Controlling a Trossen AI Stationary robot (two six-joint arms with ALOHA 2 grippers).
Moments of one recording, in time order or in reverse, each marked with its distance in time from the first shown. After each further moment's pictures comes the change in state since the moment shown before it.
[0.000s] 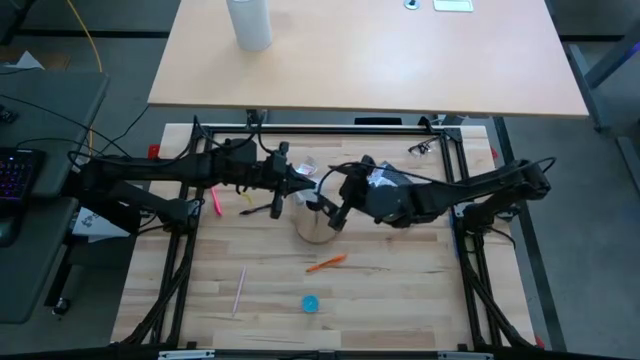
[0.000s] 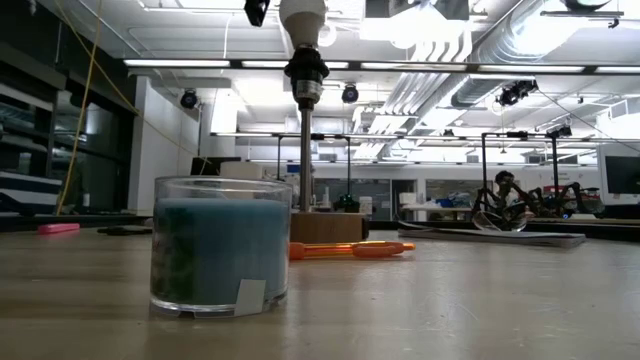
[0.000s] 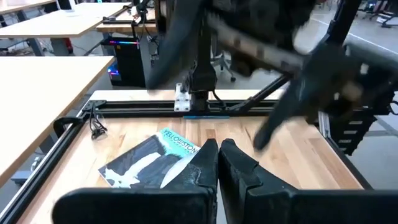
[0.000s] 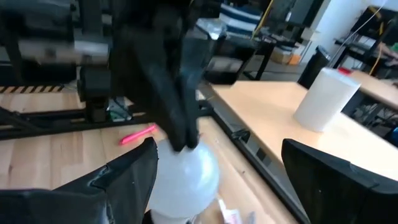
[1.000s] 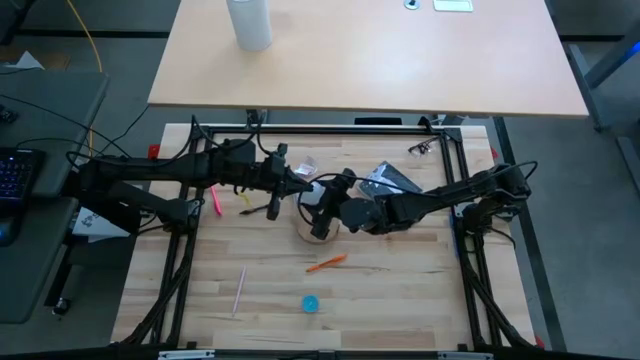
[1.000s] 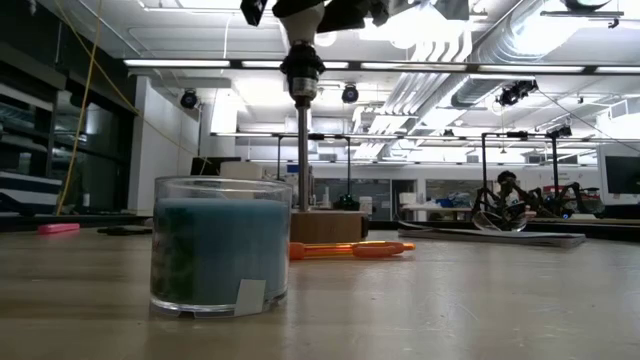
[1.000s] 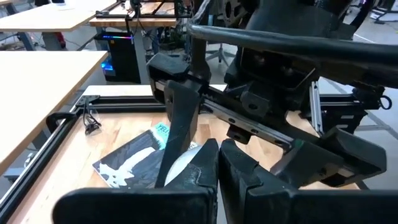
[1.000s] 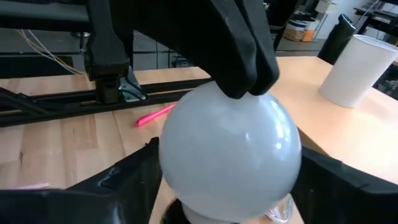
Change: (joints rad) left arm -0.002 -0.014 0.001 -0.048 0.014 -0.001; right arm -0.008 0.175 0.000 0.063 -0.054 0.139
